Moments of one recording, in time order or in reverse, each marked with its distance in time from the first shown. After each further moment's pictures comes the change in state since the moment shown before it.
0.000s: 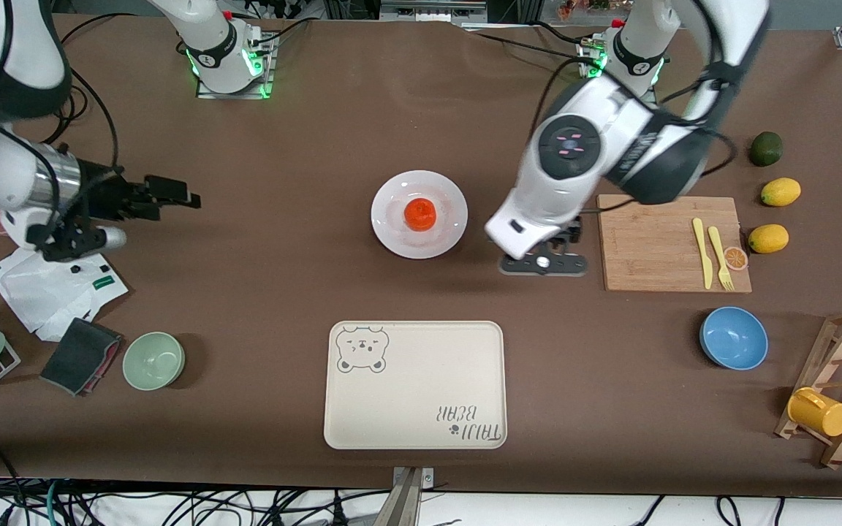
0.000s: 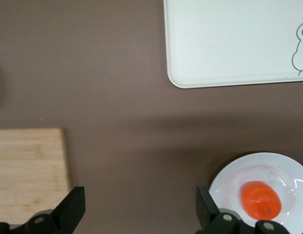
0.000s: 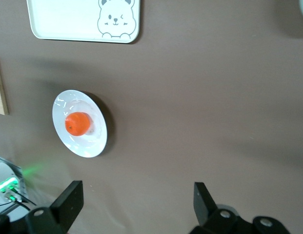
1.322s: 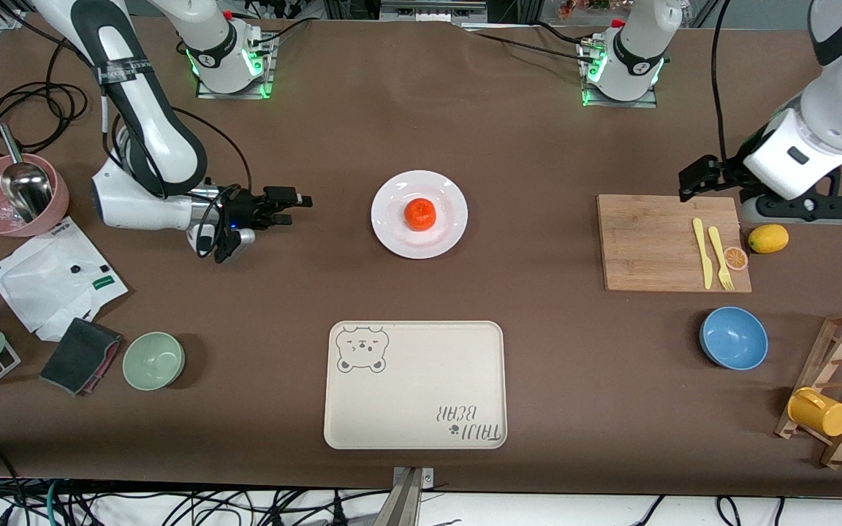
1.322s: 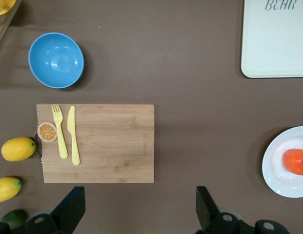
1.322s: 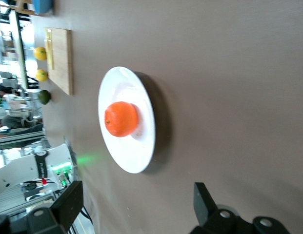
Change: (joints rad) left arm 0.025 -0.434 0.461 -0.222 -0.279 -0.122 0.425; right arm 0.012 0.063 0.148 -0.528 0.603 0.421 -0.580
